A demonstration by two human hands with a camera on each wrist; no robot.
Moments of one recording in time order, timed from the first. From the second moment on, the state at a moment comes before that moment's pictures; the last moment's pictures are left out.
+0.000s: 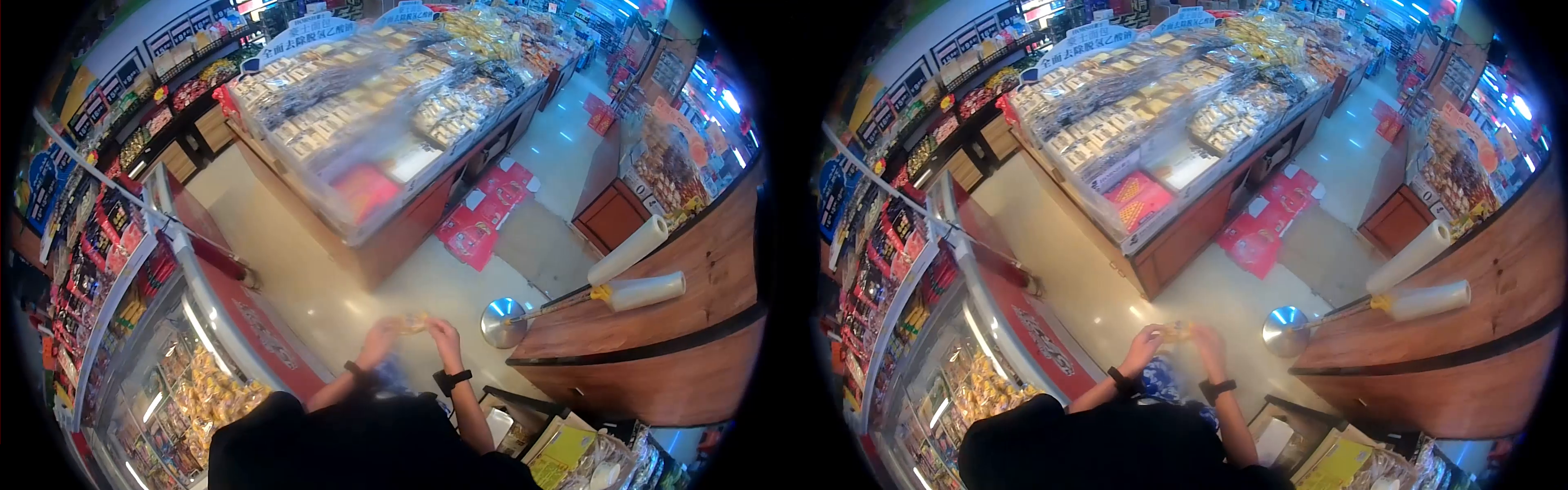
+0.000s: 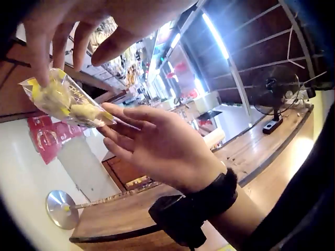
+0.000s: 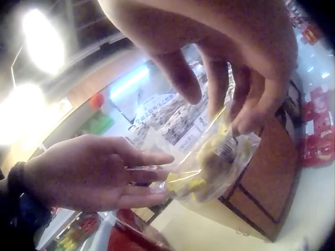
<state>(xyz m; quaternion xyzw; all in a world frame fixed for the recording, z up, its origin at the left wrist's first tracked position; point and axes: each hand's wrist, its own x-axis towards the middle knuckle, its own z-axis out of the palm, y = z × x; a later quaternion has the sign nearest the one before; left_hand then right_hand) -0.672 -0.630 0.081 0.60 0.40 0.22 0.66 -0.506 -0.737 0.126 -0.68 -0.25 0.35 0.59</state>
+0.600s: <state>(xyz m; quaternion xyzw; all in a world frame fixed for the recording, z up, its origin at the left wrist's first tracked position) -0.496 -0.413 0.079 0.80 0.35 0.21 0.45 -0.304 -0.505 0.088 -0.69 -0.41 0.40 0.44</state>
